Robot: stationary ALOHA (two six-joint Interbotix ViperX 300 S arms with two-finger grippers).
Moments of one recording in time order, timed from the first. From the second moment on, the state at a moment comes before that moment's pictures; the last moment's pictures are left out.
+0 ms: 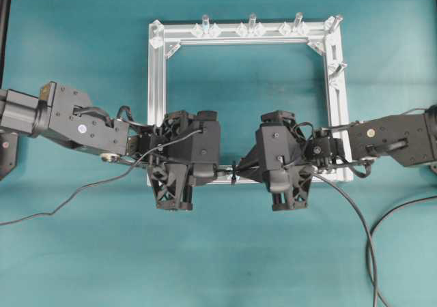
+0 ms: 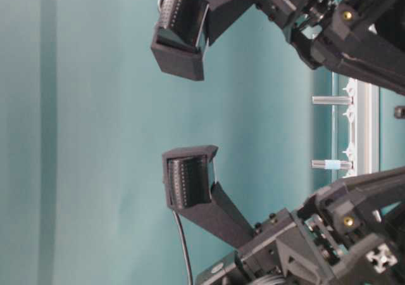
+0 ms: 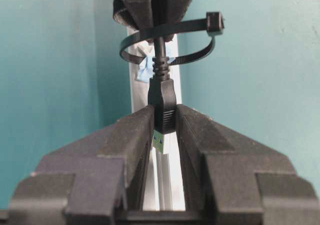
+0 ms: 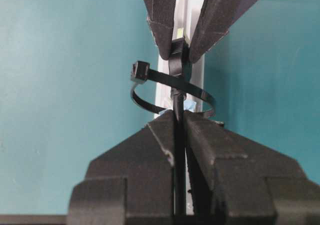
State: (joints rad) left arm -0.11 0.13 0.58 -0.06 0.15 -0.03; right arm 0.12 0.06 0.74 0.04 -0.15 0.16
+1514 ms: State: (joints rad) left arm -0.11 0.13 0.58 -0.06 0.21 -0.03; right arm 0.12 -0.03 0.79 0.04 -0.10 0.17
